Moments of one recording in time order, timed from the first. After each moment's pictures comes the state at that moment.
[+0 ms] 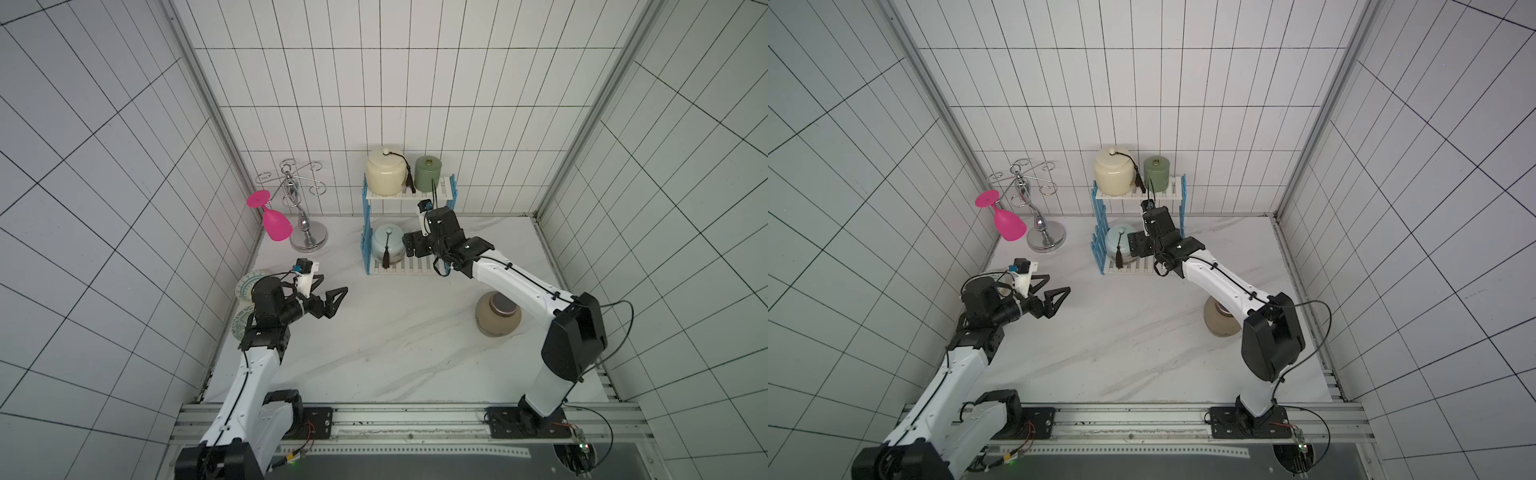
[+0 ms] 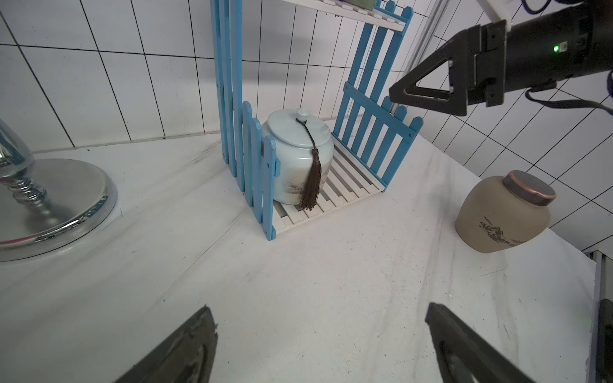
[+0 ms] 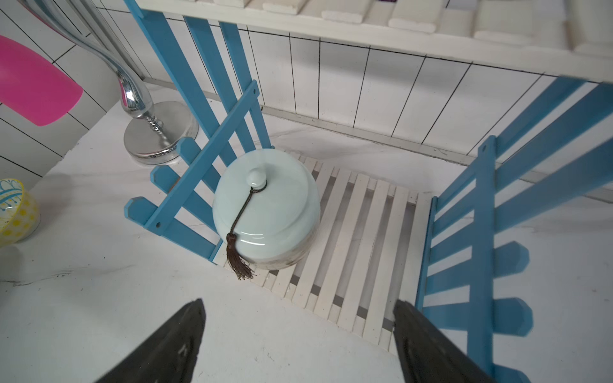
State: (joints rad) left arm 0.09 0.89 0.51 0.00 0.78 0.02; right arm 0.72 1.77 1.55 -0.36 0.15 0.17
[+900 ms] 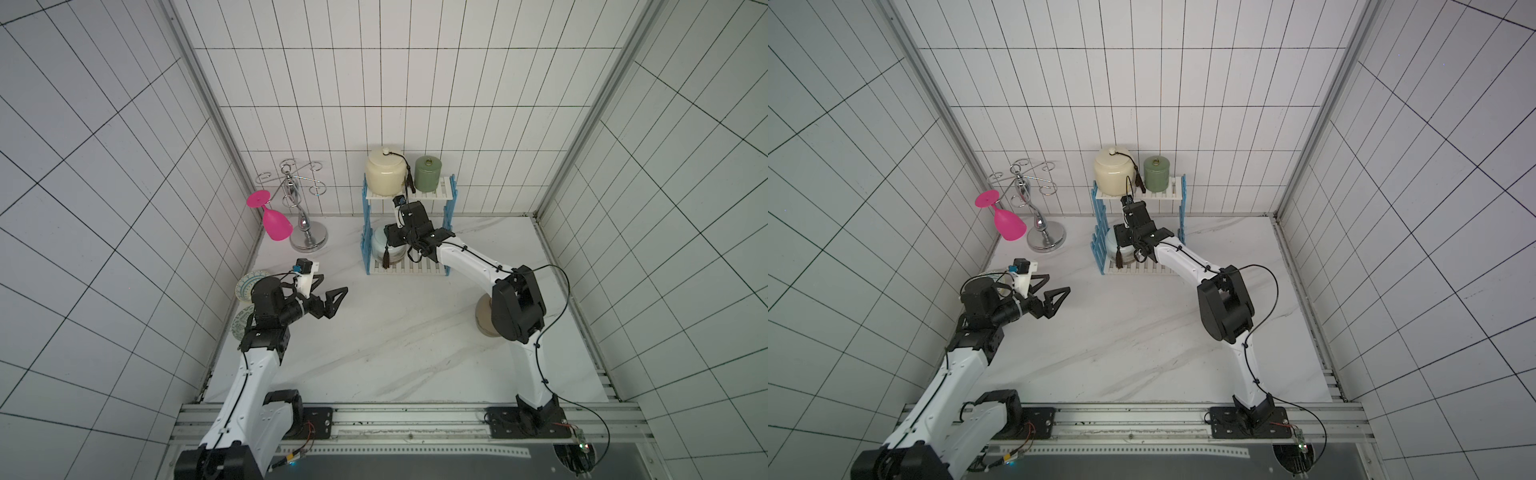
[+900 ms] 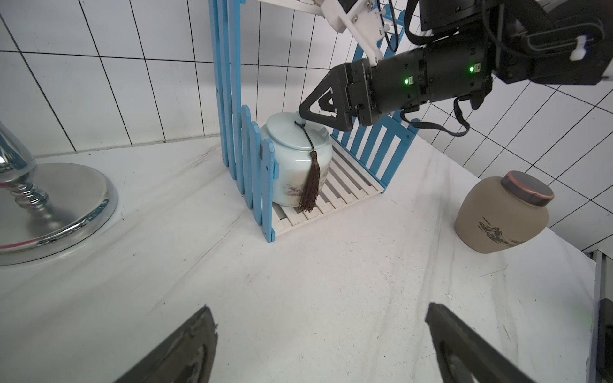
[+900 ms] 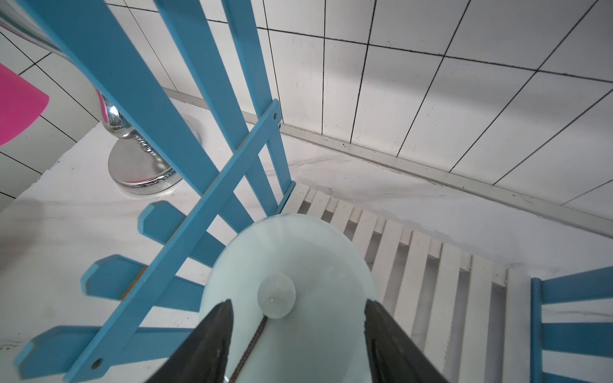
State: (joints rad) left arm 0.09 0.88 0.51 0.00 0.78 0.02; right arm 0.72 2.17 1.88 -0.26 0.10 0.16
